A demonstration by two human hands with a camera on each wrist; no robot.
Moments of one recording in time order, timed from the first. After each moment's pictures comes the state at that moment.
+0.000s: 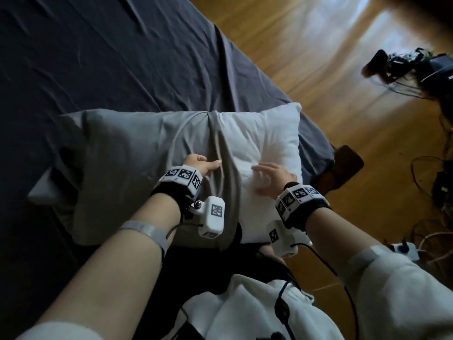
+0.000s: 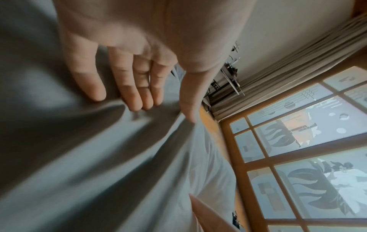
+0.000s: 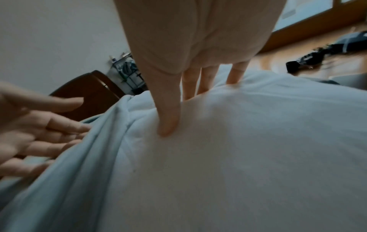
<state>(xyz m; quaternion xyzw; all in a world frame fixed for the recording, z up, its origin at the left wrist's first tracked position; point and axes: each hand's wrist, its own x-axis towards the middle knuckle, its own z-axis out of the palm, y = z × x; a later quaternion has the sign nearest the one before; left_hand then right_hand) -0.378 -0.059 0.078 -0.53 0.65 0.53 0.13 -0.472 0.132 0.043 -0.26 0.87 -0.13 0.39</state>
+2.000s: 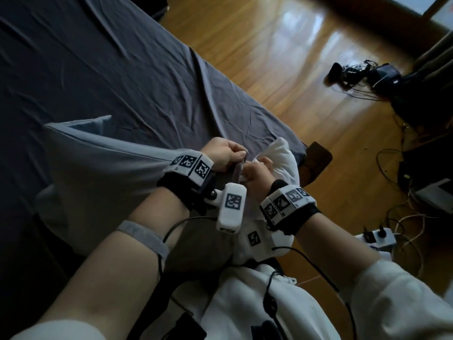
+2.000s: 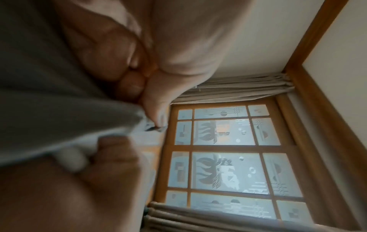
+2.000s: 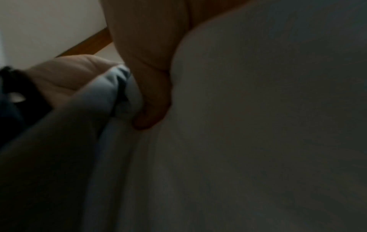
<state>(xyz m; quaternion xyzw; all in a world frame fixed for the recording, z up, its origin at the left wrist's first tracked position) -0.393 0.012 0.177 -0.28 0.70 0.63 0.18 -0.416 0.142 0.131 -0.33 0.86 -0.32 0.24</state>
